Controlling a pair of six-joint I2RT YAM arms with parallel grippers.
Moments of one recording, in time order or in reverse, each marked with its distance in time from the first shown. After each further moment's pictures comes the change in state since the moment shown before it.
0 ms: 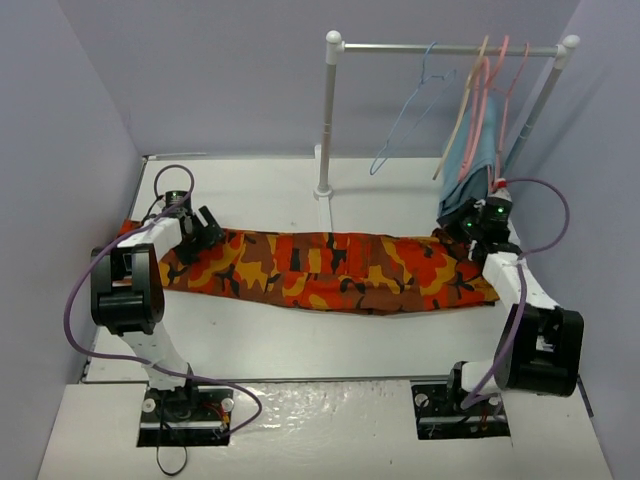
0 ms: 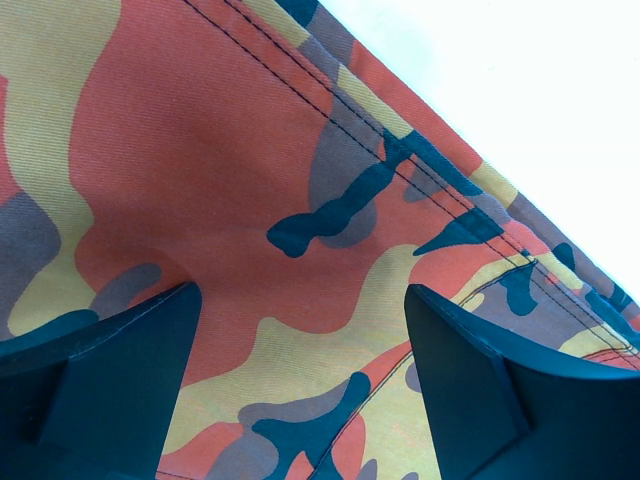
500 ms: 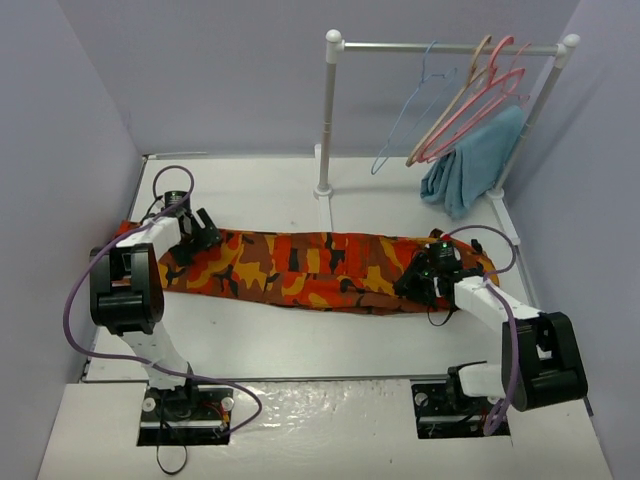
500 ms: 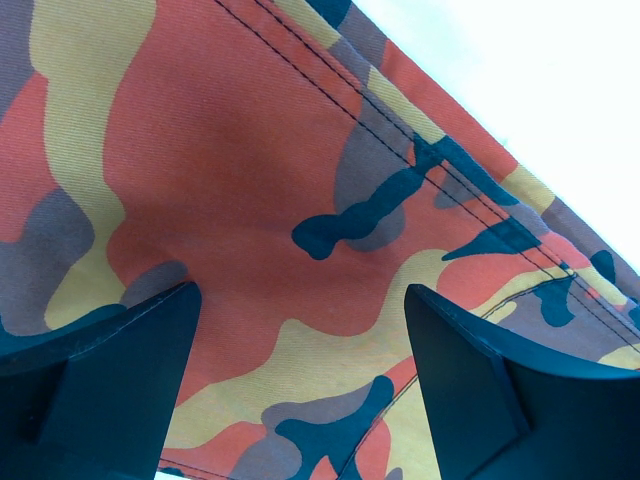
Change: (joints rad) left arm 0.004 -0.006 0.000 -0.040 -0.053 0.031; right arm 0.399 -0.102 -0.248 -0.324 0.151 0.146
